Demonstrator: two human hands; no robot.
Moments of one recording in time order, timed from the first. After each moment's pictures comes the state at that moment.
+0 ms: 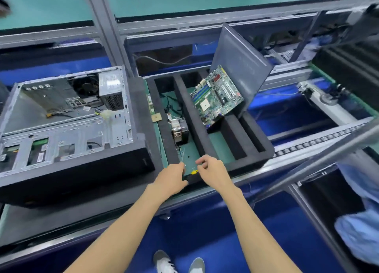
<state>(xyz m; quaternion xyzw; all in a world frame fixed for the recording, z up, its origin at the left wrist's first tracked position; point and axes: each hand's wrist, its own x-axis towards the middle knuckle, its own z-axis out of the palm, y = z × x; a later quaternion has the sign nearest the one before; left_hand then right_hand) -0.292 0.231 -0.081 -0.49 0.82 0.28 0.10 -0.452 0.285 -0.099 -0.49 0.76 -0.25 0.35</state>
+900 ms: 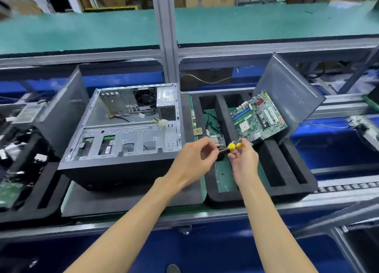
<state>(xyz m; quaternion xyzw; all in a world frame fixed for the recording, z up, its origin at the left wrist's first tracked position) -0.242 0.227 0.046 -0.43 0.77 0.35 -0.32 -0.405 0.214 -0.004 -0.02 0.50 -0.70 0.51</state>
